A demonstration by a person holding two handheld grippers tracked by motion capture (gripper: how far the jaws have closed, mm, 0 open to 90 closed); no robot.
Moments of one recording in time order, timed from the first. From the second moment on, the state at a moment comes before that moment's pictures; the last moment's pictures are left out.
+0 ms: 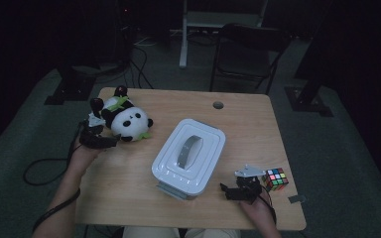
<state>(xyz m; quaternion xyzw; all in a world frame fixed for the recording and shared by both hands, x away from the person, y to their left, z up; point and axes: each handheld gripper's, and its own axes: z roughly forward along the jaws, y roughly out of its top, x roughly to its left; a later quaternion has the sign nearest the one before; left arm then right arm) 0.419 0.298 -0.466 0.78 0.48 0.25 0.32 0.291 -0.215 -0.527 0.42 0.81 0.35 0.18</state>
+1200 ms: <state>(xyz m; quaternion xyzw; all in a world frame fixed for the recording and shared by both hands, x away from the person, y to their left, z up) 0.427 0.198 -0.455 0.81 0.42 0.24 0.34 0.290 -0.216 -0.527 0.43 0.81 0.35 0.18</state>
